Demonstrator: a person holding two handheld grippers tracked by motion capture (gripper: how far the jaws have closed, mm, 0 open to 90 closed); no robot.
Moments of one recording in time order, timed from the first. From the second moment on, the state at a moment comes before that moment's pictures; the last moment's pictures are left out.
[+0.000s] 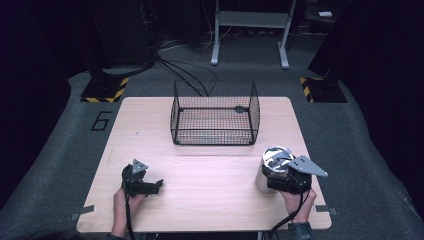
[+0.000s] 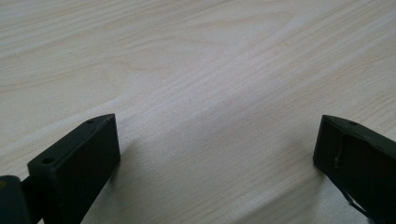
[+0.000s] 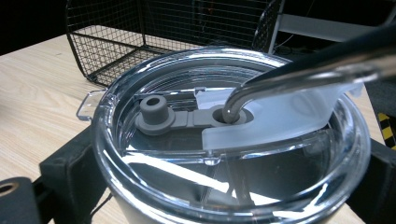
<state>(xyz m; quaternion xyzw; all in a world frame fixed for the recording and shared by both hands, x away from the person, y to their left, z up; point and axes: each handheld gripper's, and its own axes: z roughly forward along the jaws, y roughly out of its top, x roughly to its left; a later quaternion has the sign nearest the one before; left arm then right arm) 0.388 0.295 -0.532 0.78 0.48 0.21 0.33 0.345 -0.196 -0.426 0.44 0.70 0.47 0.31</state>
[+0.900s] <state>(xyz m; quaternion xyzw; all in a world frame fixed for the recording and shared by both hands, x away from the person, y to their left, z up) 0.388 0.295 -0.532 0.78 0.48 0.21 0.33 0.372 -0.170 -0.404 0.40 0.72 0.48 0.29</state>
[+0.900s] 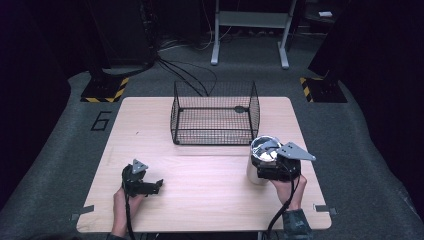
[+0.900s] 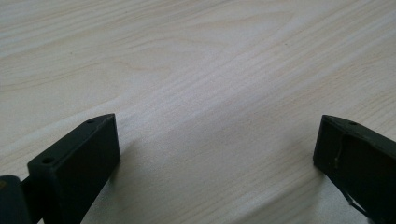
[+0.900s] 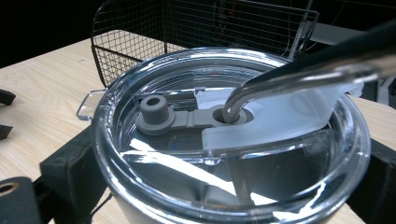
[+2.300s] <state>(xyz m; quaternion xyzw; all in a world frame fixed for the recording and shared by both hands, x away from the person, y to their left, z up) 0.388 0.295 -0.532 0.78 0.48 0.21 0.33 0.408 -0.128 -0.363 0.36 0.74 0.50 0.27</state>
